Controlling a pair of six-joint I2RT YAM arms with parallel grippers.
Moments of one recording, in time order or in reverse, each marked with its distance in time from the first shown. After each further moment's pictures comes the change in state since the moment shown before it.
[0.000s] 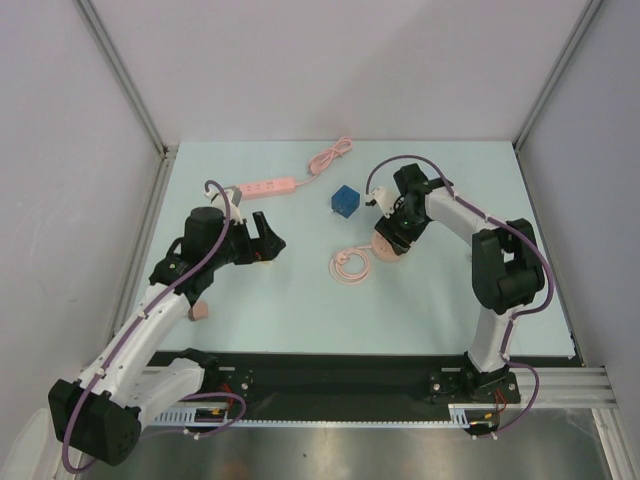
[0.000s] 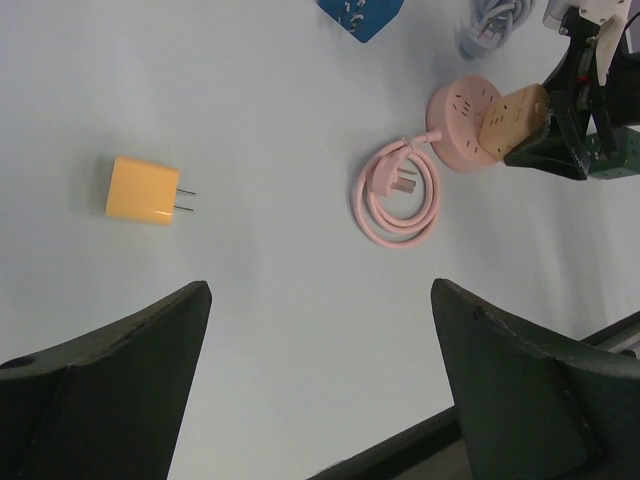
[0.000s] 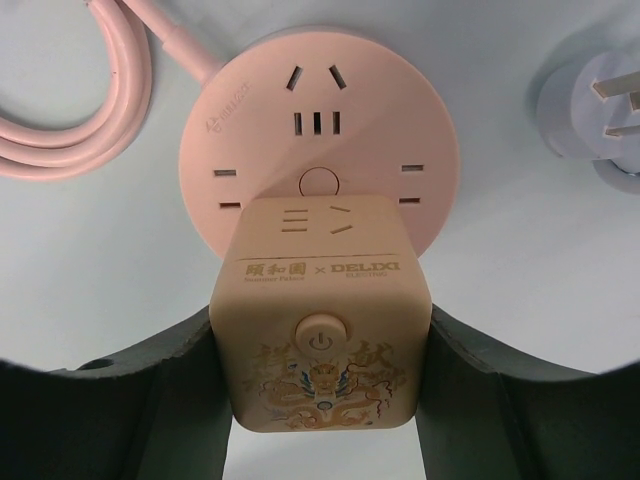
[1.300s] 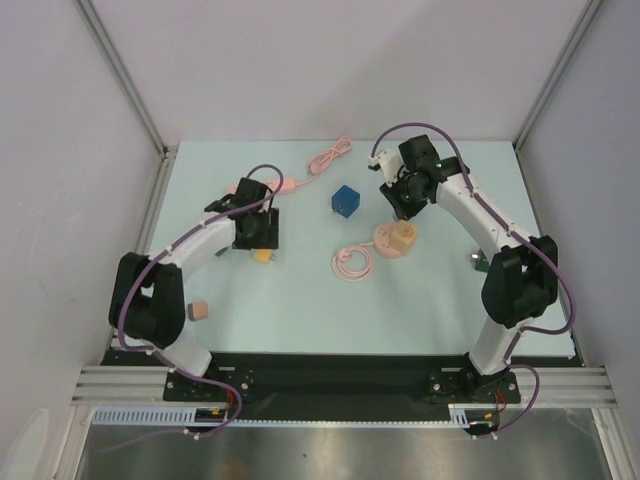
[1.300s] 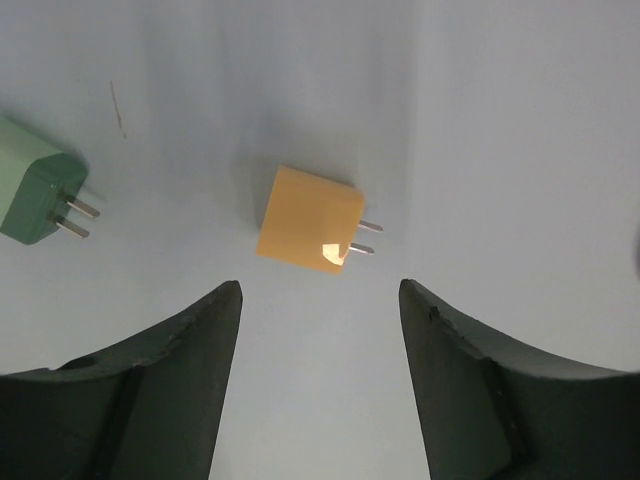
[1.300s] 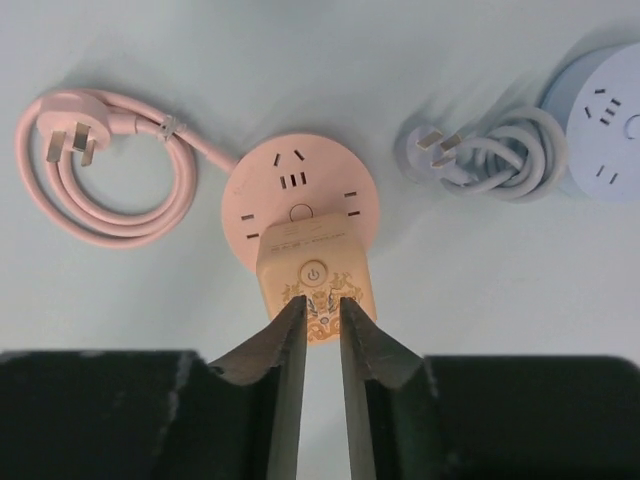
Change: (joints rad) left arm 0.004 0.642 0.301 -0.170 -0.268 0.169; right arm 0.018 -0.127 0.201 -0.080 0.040 0.148
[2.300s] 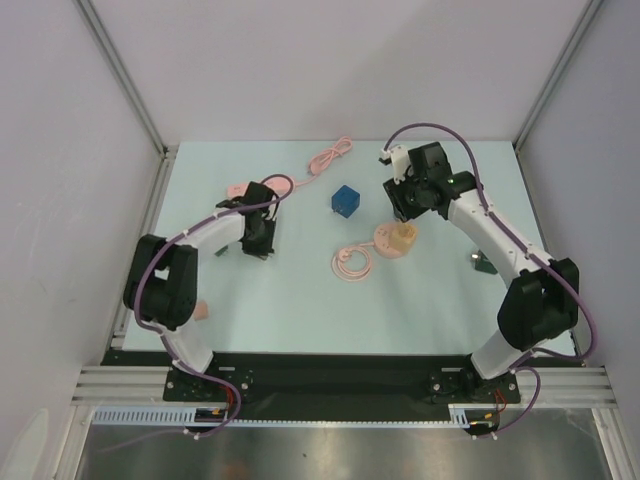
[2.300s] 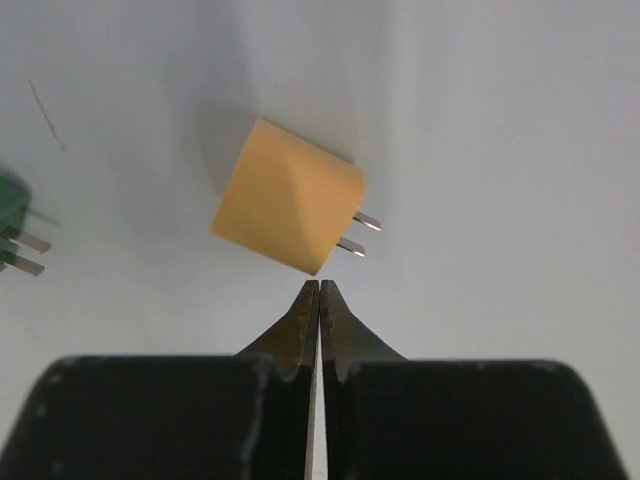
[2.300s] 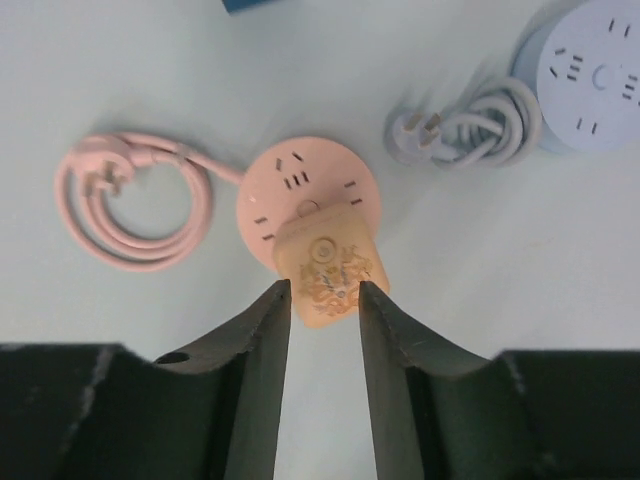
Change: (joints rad) left arm 0.002 0.159 0.024 -0.020 0.018 0.090; right arm 0.006 -0.141 -0.169 0.163 0.050 0.179
